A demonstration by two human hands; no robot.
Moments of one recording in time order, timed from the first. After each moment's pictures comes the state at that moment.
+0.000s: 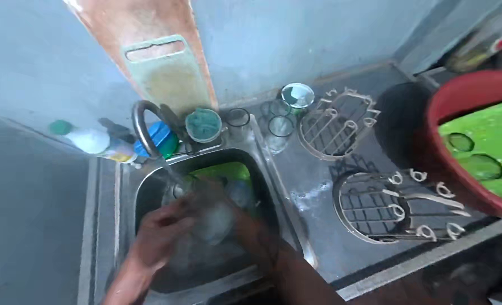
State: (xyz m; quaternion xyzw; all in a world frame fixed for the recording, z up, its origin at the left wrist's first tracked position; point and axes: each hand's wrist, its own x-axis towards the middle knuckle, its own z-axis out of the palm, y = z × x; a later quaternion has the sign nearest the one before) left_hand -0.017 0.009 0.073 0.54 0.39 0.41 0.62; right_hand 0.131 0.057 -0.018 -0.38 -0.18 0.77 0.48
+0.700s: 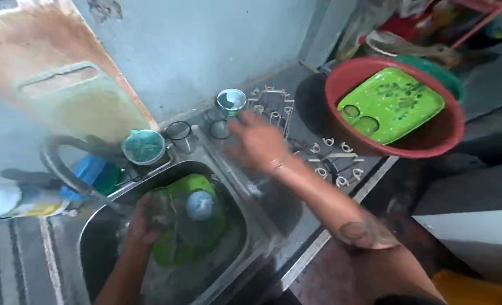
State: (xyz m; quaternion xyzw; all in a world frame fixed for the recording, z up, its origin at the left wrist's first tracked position) left_hand 0.023 0.088 -0.019 0.27 0.46 0.32 0.78; right_hand 0.315 -0.006 0.165 -0.75 -0.64 0.07 0.15
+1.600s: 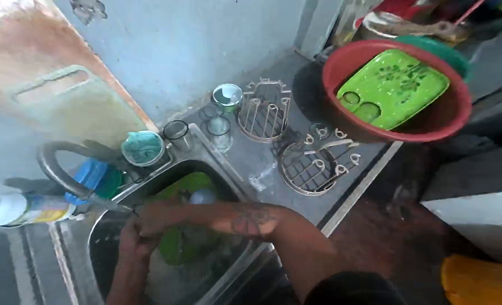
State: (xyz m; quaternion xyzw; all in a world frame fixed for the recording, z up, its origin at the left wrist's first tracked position) left_hand -0.008 0.071 -0.020 0.22 0.51 0.41 0.72; right_hand 0.130 0.068 0.055 -0.50 -0.74 0.43 0.09
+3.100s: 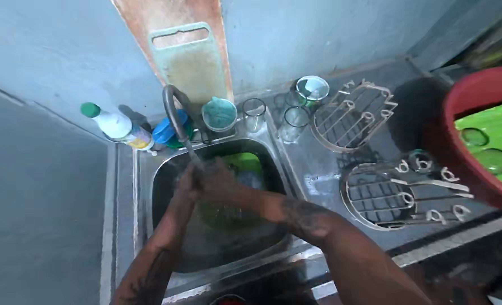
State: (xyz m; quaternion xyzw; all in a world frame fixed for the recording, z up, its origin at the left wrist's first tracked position) left_hand -0.006 0.098 -0.012 0.16 0.56 0.44 0.69; right_hand 0.108 0.070 0.010 -0.50 -0.80 0.33 0.08
